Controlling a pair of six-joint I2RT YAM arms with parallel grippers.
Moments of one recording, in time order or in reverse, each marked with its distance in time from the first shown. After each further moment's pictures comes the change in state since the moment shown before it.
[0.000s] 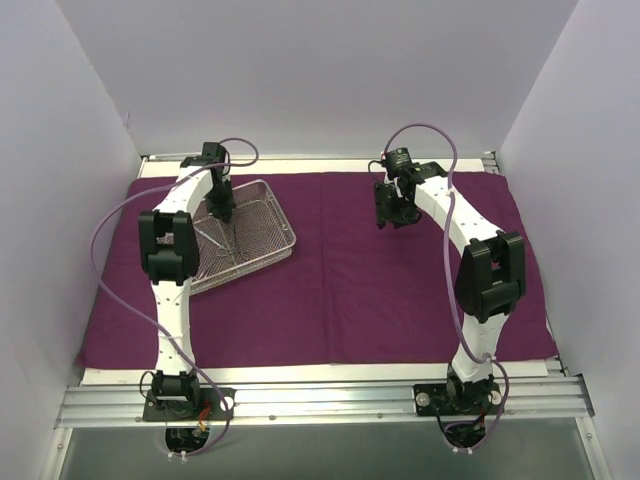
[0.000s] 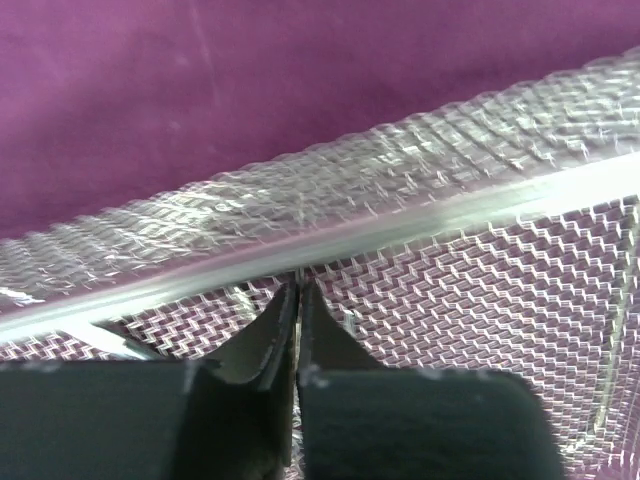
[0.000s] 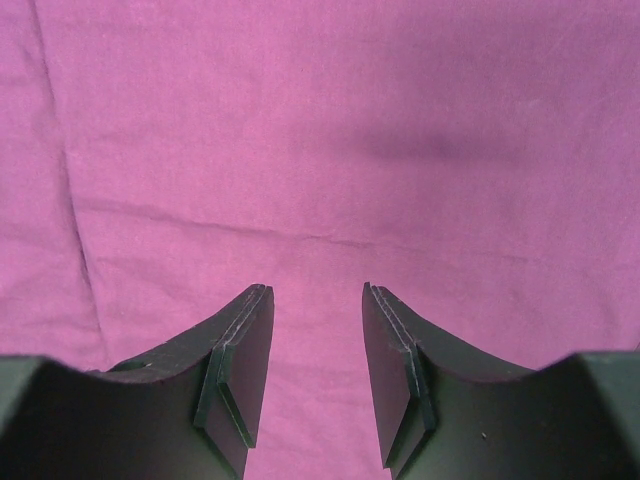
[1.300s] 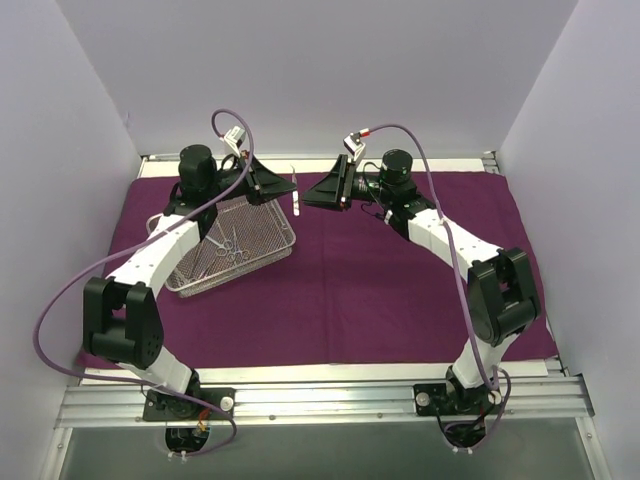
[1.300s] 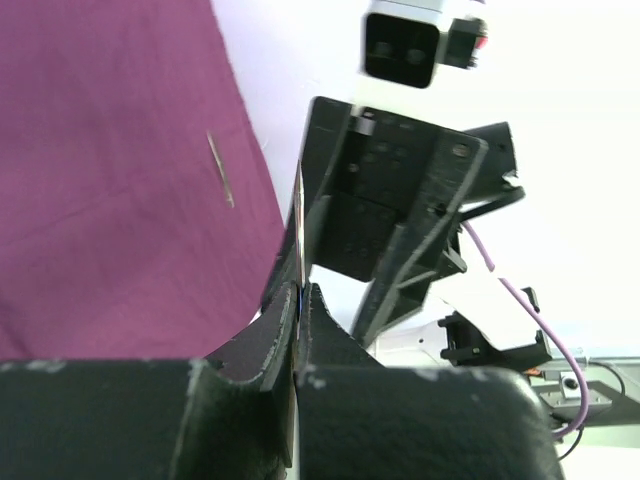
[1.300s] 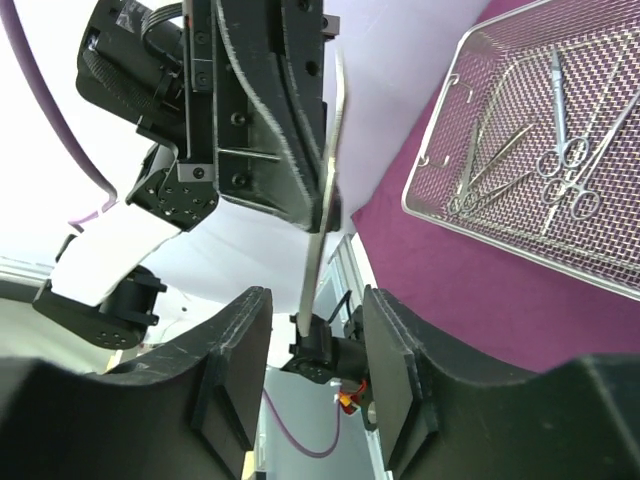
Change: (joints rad) left arm -0.140 -0.793 -0.832 1.128 0.962 -0.895; right arm 0.114 -0.177 -0.377 1.307 -0.969 0.844
